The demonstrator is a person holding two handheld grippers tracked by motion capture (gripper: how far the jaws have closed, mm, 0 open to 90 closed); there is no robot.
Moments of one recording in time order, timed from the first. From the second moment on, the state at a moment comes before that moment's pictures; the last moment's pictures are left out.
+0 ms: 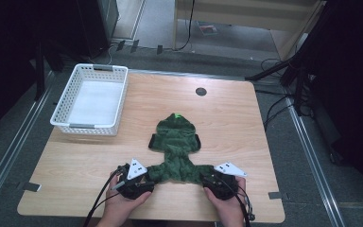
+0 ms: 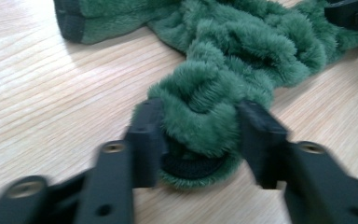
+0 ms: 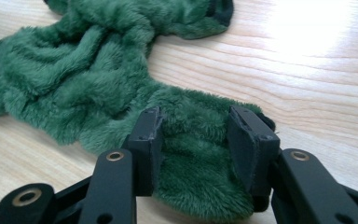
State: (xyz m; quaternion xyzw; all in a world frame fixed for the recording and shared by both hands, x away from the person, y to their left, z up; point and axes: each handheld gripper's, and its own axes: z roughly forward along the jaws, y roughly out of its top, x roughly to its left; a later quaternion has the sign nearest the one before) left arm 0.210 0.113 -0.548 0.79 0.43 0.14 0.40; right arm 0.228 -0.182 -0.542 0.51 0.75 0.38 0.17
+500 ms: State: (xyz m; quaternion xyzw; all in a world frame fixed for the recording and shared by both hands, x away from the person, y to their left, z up) left arm 0.222 0.152 -0.547 0.78 0.46 0.11 0.41; right arm 0.228 -0.182 -0.544 0.50 0.76 0.37 0.17
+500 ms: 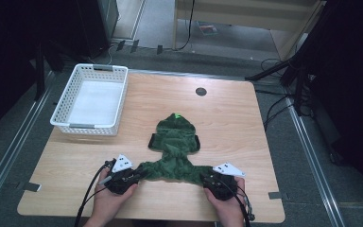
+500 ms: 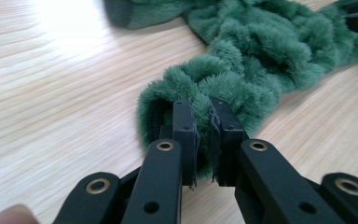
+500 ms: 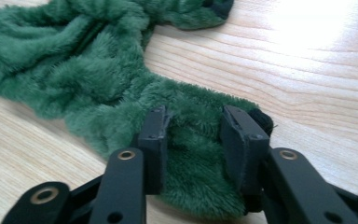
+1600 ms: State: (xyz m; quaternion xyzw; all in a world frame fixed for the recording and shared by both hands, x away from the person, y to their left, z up) left arm 0.226 0.177 -0.541 0.74 0.47 0.11 0.46; right arm 0.222 -0.189 -0.529 0.49 0.73 0.44 0.16
